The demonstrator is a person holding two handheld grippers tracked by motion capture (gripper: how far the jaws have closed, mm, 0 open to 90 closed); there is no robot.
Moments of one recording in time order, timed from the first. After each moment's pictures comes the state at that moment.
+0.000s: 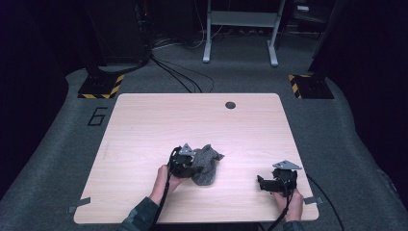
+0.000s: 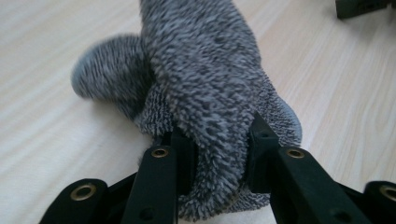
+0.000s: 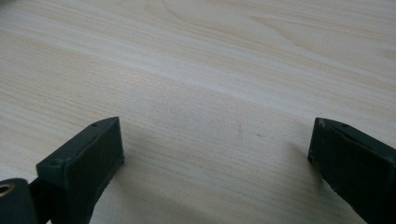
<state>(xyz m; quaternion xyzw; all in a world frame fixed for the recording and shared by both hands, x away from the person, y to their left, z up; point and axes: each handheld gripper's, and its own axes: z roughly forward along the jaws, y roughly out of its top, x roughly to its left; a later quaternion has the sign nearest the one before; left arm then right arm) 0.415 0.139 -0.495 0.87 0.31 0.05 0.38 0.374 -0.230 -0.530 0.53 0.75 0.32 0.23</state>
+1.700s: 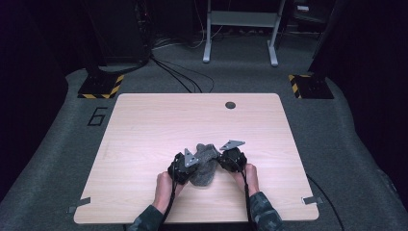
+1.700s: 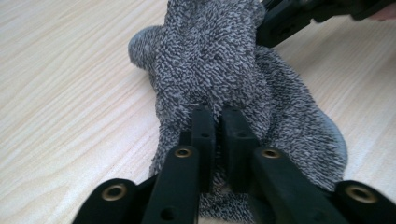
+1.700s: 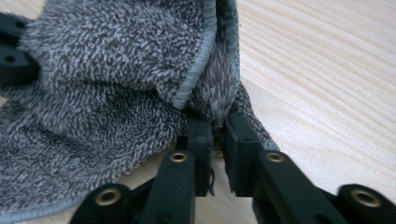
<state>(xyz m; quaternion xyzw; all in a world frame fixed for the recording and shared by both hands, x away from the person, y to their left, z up) 0.389 0.132 -0.490 0.85 0.34 0.21 0.34 0.440 -0.080 -0.503 0.37 0.85 0.34 0.16</state>
